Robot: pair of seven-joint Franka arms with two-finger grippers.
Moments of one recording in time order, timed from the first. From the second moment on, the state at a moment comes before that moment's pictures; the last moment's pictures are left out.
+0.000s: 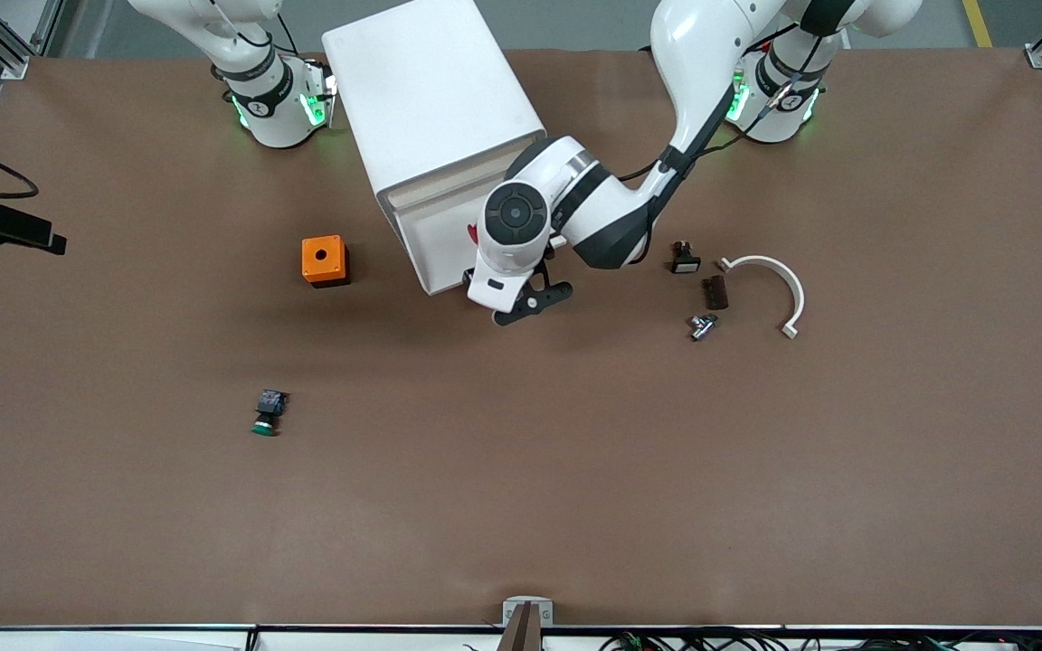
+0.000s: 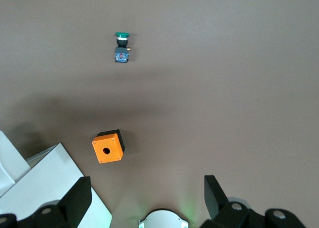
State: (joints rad) left arm -0.75 0.71 -0.14 -1.36 -0.17 1.95 -1.20; right arm -0.06 0.14 -0.06 -1.38 0.05 1.34 -0.04
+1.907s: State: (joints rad) left arm -0.70 0.69 -0.24 -1.41 -0.41 1.96 -1.24; right arm -0.01 -0.10 -0.08 -1.60 0.02 1.45 -0.05
